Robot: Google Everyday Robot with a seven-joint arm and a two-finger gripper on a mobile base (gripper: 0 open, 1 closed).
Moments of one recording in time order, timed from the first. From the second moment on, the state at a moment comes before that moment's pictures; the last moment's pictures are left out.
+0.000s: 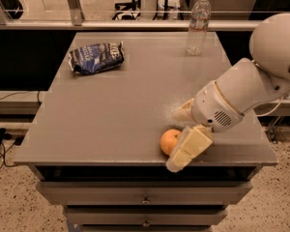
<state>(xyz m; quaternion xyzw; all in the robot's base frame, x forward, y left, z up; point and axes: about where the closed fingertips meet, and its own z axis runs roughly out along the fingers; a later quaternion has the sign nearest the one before) 0.413 -0.079 0.848 -0.57 0.75 0.26 0.19</state>
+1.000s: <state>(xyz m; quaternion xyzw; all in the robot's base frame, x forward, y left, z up) 0.426 -0.080 0.846 -0.55 0.76 0.28 0.21</state>
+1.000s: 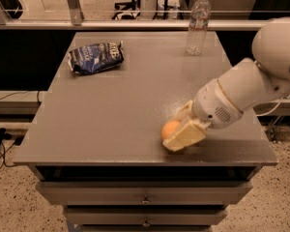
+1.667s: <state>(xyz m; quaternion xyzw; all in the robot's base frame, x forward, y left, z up) 0.487 -0.097 0.953 -0.53 0.74 0.25 0.31</state>
